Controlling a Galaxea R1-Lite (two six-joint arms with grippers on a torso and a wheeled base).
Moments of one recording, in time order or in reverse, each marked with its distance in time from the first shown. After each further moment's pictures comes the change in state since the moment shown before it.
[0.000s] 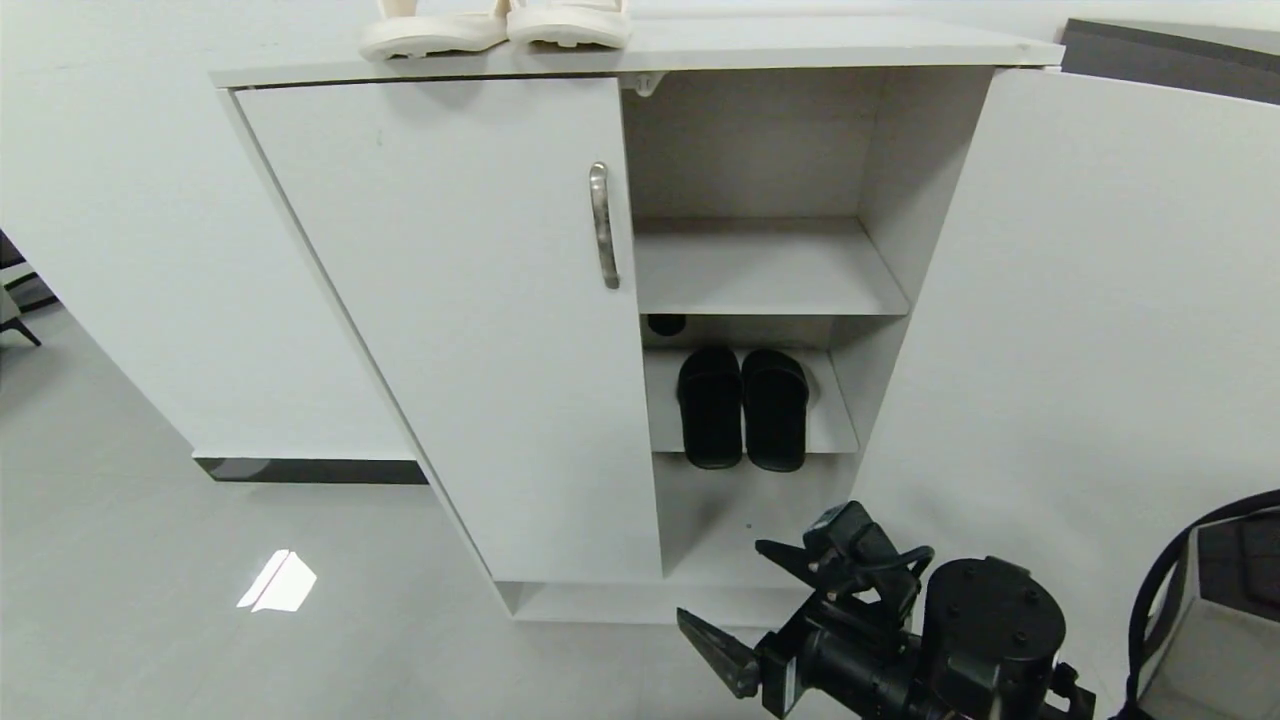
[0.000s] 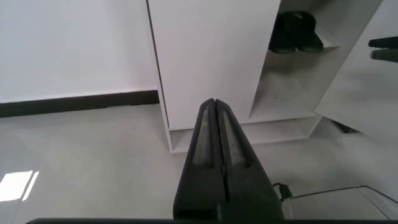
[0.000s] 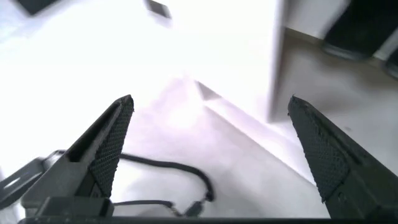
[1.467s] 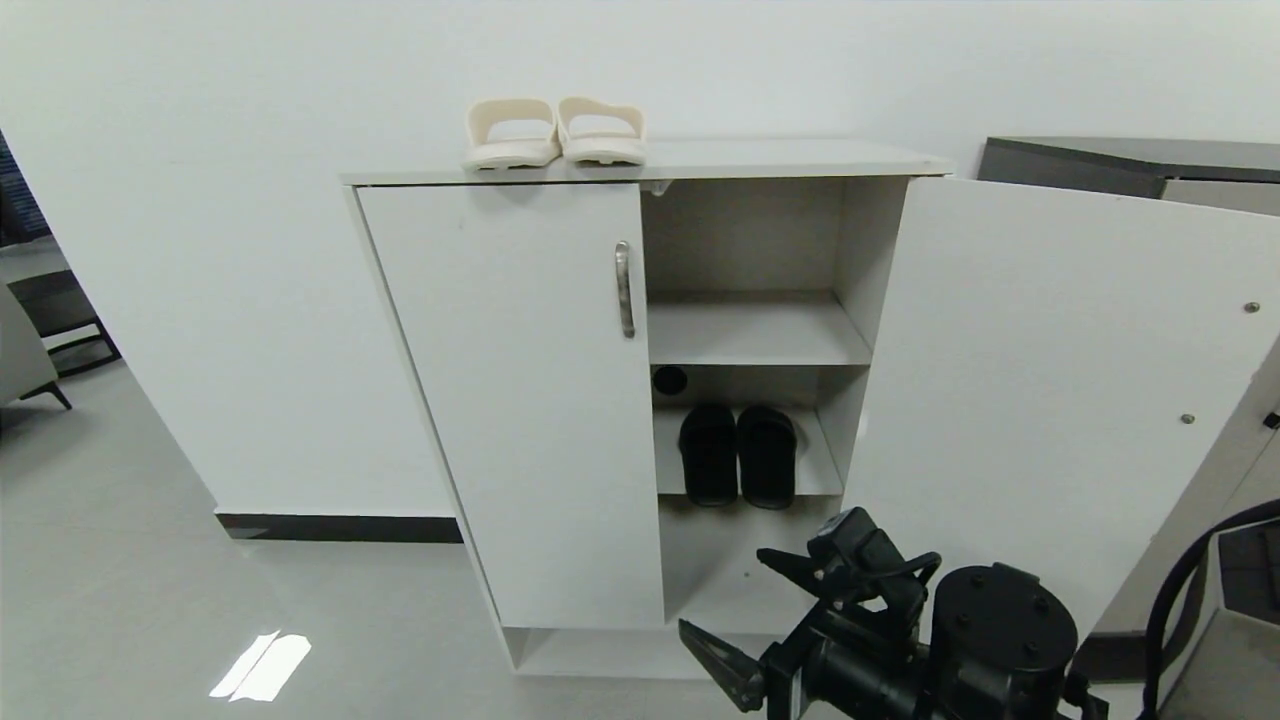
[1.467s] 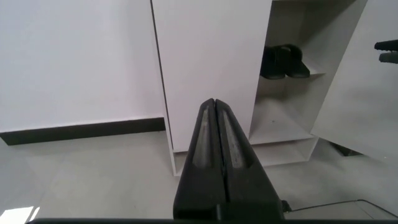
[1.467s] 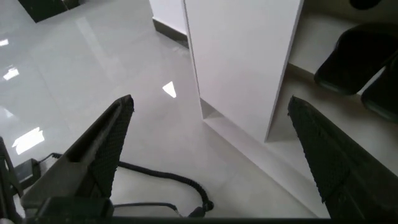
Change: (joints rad) left arm 0.000 0.000 0.000 0.000 0.005 -0.001; right arm 0.009 -0.015 0.023 0.010 0.000 0.016
